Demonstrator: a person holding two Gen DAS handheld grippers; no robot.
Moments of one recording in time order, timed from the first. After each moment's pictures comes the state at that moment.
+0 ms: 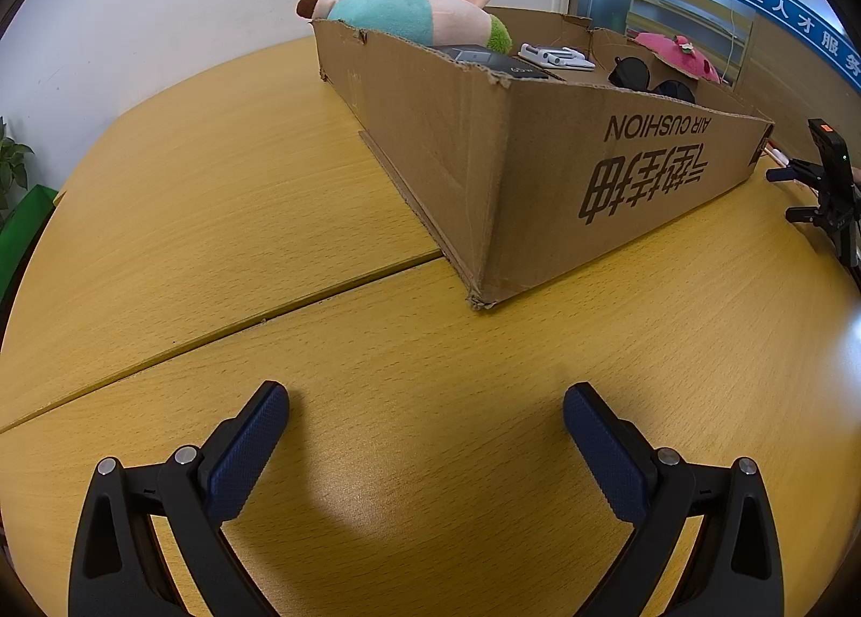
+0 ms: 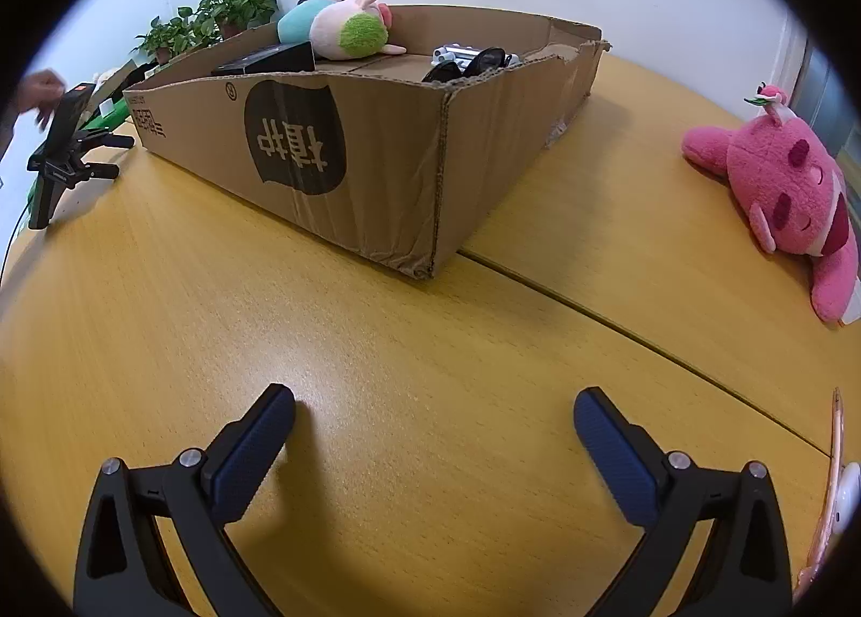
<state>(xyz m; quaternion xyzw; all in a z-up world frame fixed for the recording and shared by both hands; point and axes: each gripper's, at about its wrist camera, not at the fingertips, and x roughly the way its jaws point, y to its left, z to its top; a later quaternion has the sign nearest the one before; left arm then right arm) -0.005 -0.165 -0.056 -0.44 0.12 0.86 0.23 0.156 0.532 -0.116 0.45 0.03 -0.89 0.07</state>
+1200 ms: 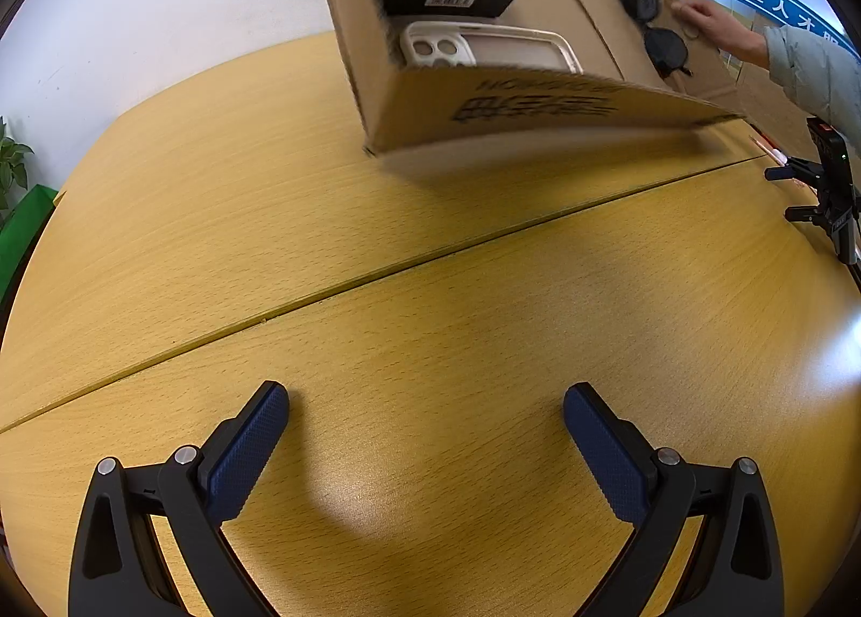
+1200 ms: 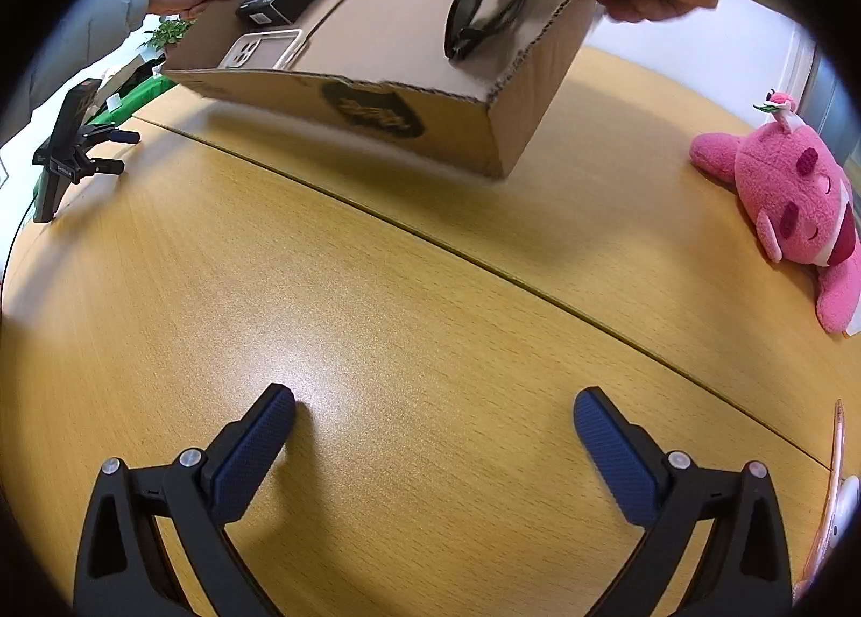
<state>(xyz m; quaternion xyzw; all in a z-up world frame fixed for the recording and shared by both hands) -0.005 -0.165 -0.058 -0.44 0.12 0.86 0.23 0.158 0.532 -0.116 0.45 0.04 -0.89 0.07</state>
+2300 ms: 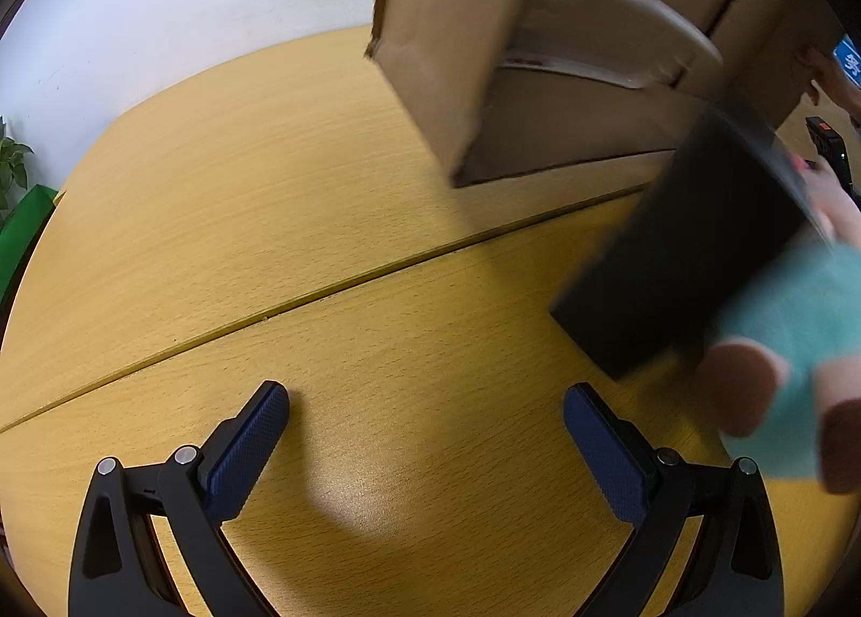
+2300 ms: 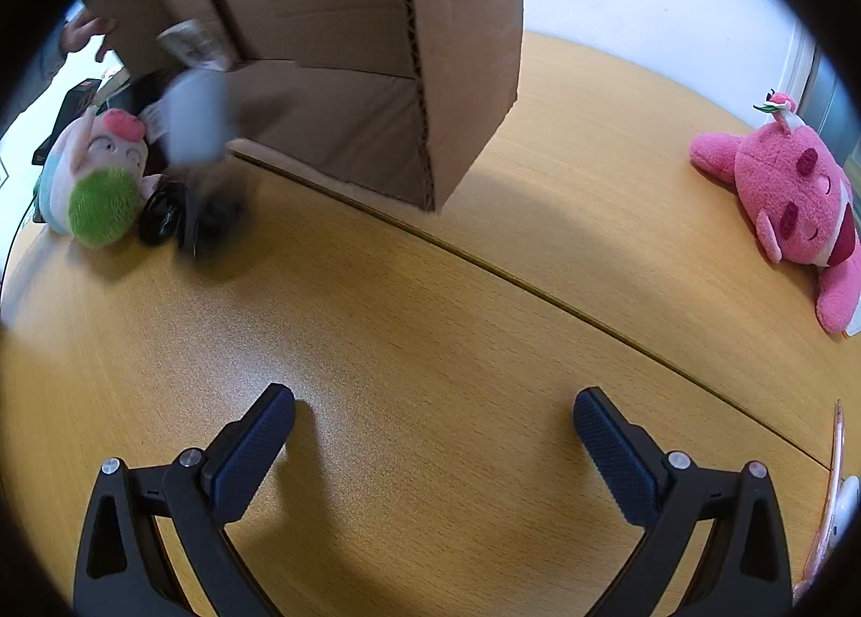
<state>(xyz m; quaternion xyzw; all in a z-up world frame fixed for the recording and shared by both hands) -0.012 -0.161 -0.053 -0.44 0.12 0.86 0.23 0.158 0.529 -0.111 0.45 0.04 -0.89 0.07</state>
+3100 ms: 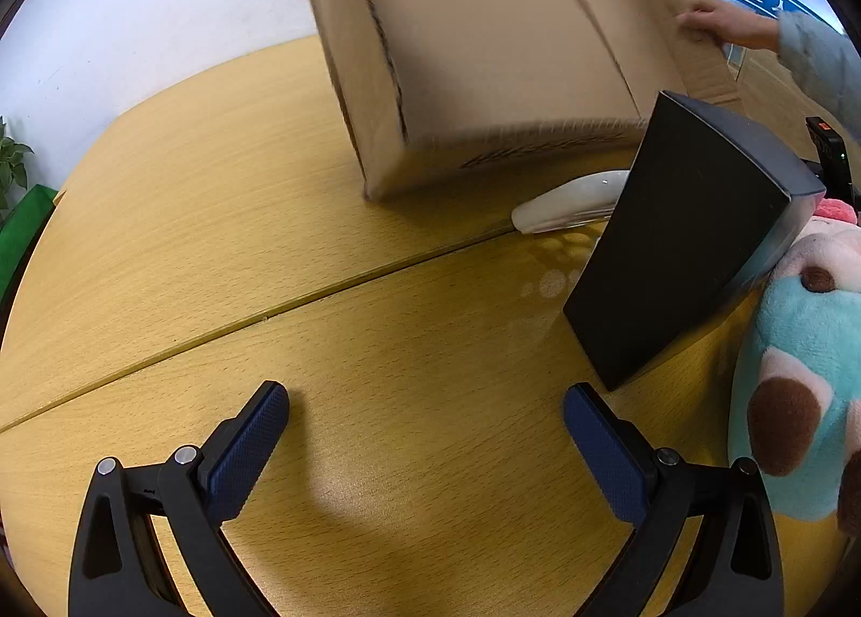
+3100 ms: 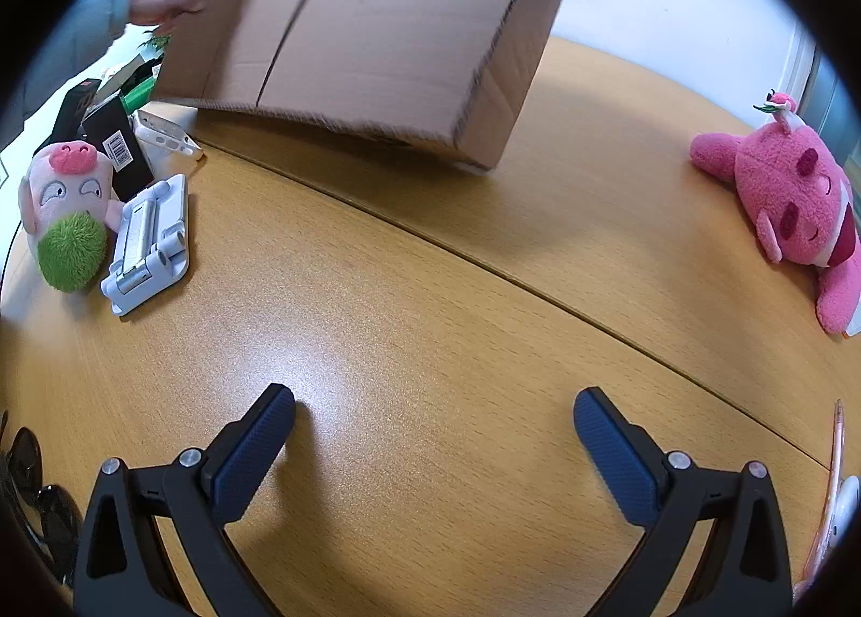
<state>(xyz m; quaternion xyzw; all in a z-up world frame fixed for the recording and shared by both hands) -0.014 -0.161 -0.051 -0.44 0.12 0.86 0.23 0.155 0.531 -0.111 0.45 0.03 -0.89 0.07</state>
